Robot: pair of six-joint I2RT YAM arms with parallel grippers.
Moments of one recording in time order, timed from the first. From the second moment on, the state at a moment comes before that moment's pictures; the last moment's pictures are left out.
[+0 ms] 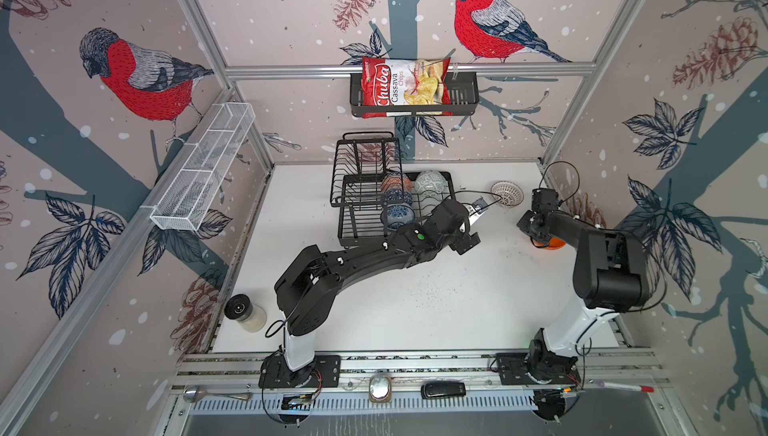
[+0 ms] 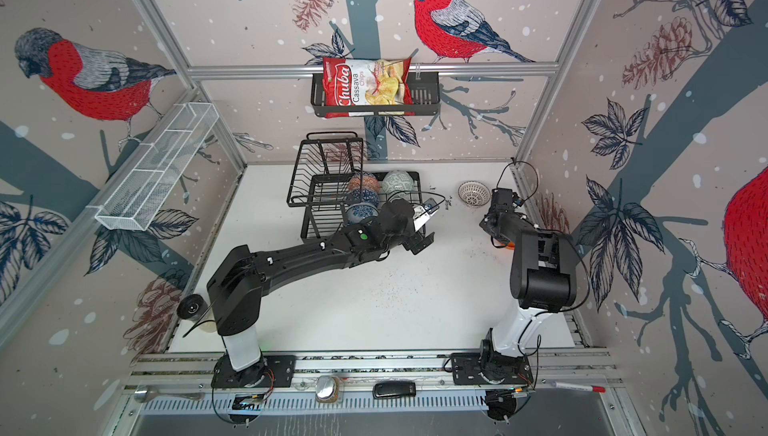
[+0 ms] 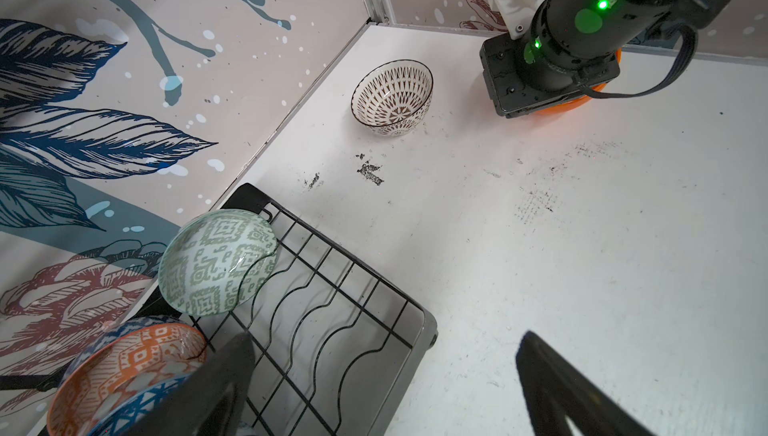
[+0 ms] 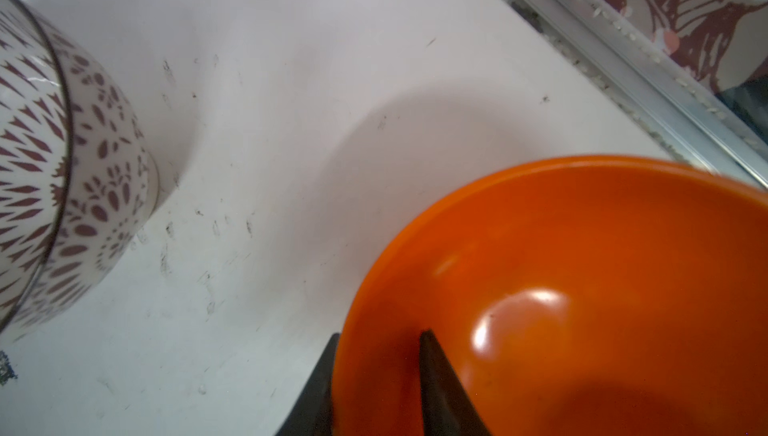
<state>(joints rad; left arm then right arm) -1.01 1.85 1.45 -0.12 -0.21 0.24 -0.09 1.77 1.02 -0.29 0.23 0.52</state>
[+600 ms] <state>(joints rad) -1.00 1.79 1.39 -0.07 -0.29 0.27 0.05 1.67 0.99 -0.31 0.28 0.50</state>
